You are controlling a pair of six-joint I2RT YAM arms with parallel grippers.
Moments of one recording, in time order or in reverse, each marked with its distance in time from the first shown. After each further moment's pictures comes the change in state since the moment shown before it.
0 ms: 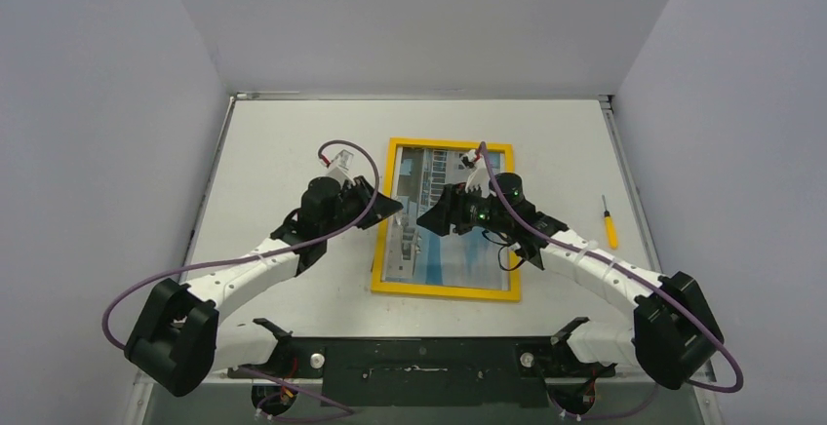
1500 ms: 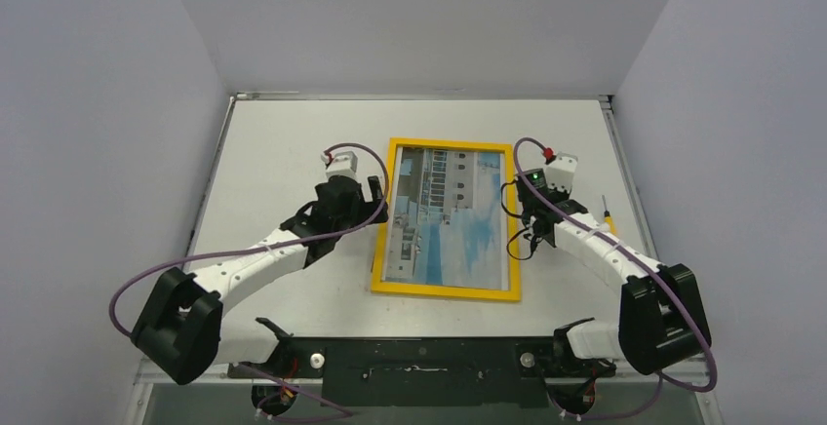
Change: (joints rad) left arm -0.078 0.006 0.061 -0.244 -0.480 0.333; right arm -0.206 0.077 0.081 -0.521 1.163 -0.050
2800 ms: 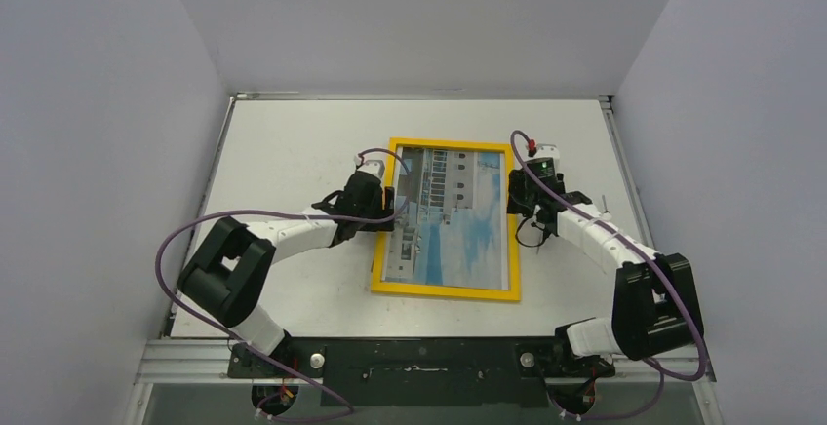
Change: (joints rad) left arm 0.009 0.358 0.123 -0.008 0.128 0.143; right arm -0.154 0.080 0.017 0.094 -0.457 -0.239
